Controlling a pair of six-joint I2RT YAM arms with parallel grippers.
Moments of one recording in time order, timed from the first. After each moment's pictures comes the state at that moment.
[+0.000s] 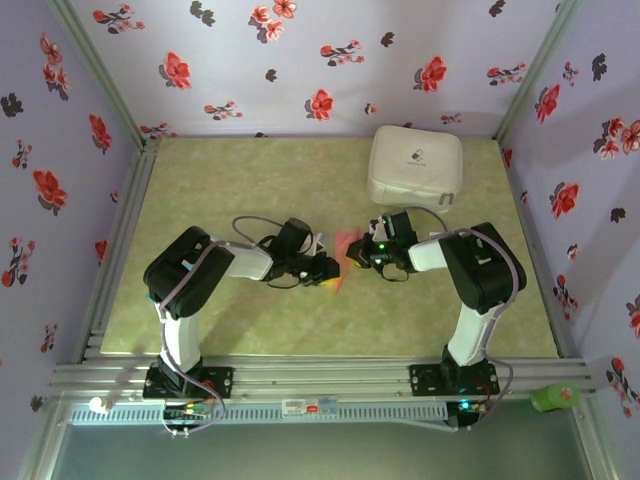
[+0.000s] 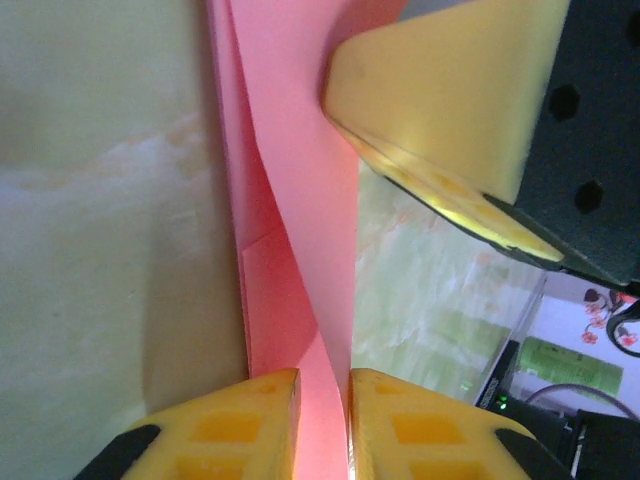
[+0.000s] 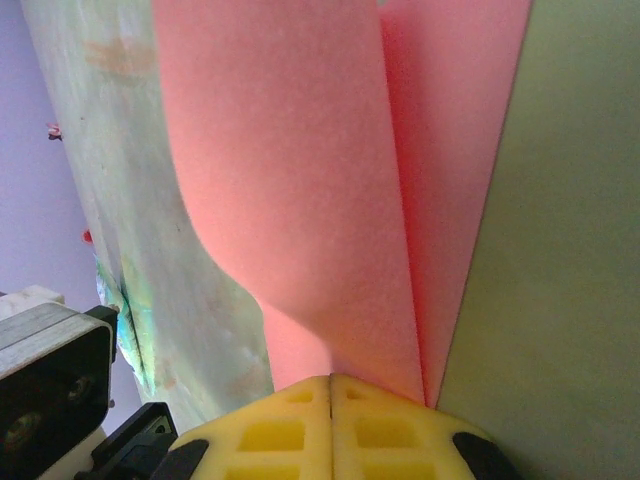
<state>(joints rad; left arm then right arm) -0.74 1.92 0.90 0.18 0.64 -0.90 0.40 1.83 0.72 0.27 -0.66 0.93</state>
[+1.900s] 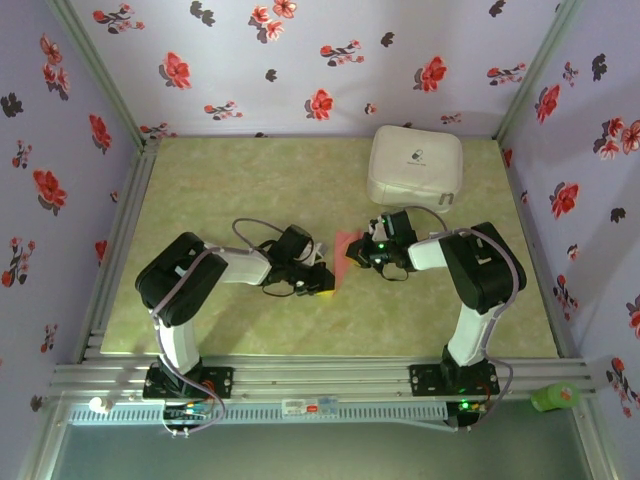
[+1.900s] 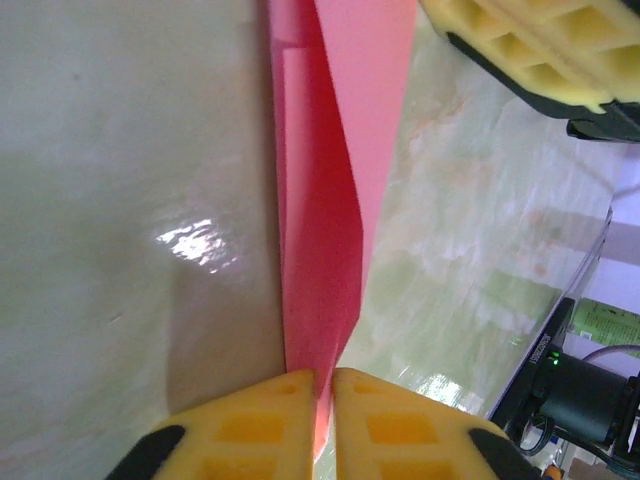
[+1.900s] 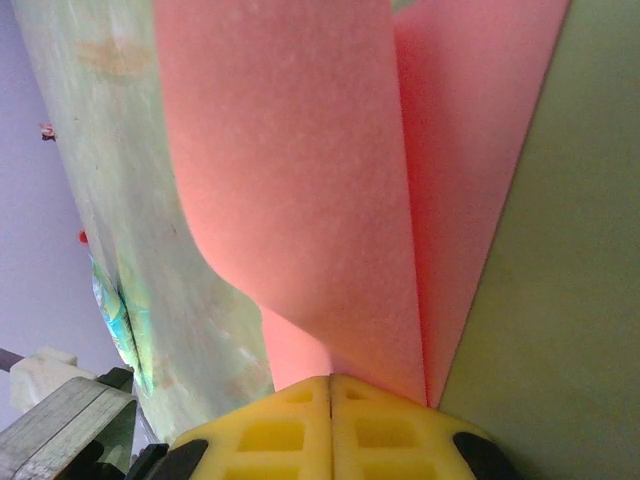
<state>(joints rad) -0.77 1.85 0.85 0.06 0.61 -0.83 0.40 1.83 0.73 0.24 -0.65 0.93</state>
